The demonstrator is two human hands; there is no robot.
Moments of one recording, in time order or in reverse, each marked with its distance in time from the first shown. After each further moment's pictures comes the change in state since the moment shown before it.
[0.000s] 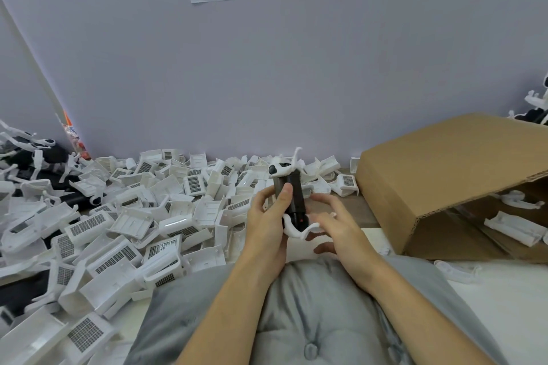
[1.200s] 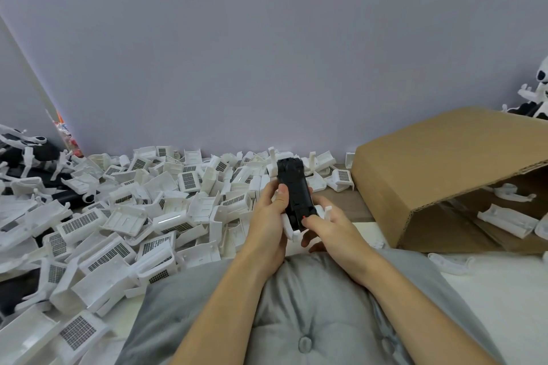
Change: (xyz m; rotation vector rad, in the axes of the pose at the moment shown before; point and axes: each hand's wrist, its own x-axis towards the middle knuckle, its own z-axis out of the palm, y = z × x) left_hand -0.004 -0.003 0.004 0.094 -0.137 -0.029; right_hand 0.000 -0.001 0.000 -0.064 -0.076 0.002
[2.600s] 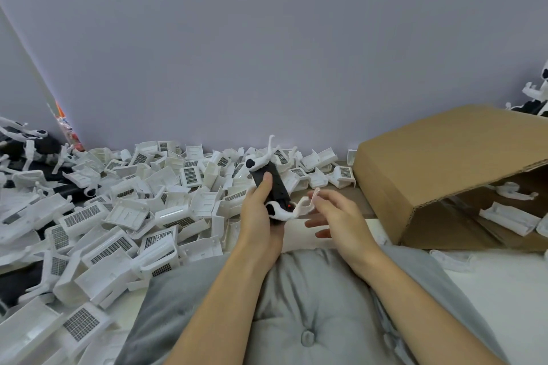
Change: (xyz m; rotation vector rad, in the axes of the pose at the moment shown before) left_hand 0.005 0.007 -0.006 -0.298 0.180 -0.064; right_hand 0.005 0.000 0.000 -0.003 0.227 0.024
